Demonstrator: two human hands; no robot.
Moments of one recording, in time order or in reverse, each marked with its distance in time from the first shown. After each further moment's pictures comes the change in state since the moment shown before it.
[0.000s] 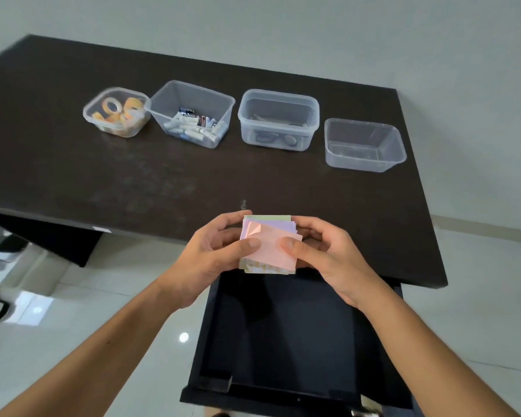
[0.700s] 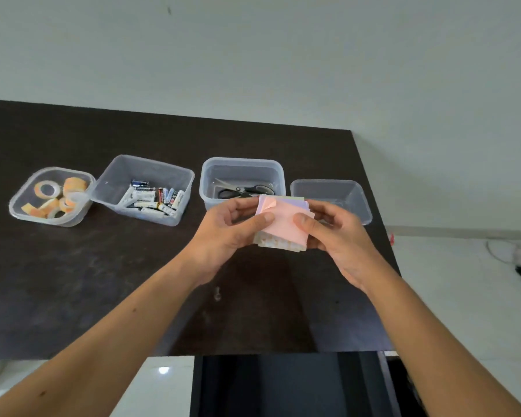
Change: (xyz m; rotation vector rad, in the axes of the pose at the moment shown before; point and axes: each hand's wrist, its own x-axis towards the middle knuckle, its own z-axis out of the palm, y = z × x) left_hand 0.165 0.122 0.028 0.003 -0.064 0.033; right_hand 0.114 -0.096 -0.071 -0.023 0.340 -0.037
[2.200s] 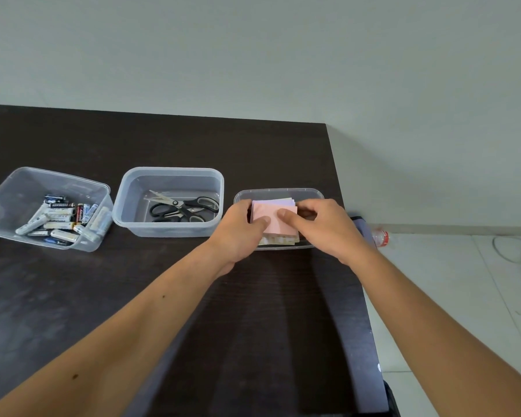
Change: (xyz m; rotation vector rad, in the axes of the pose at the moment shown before) left_hand 0.146 -0.050 0.114 0.517 0.114 -0.139; right_hand 0.122 0.035 -0.114 -0.613 -0.059 -0.023
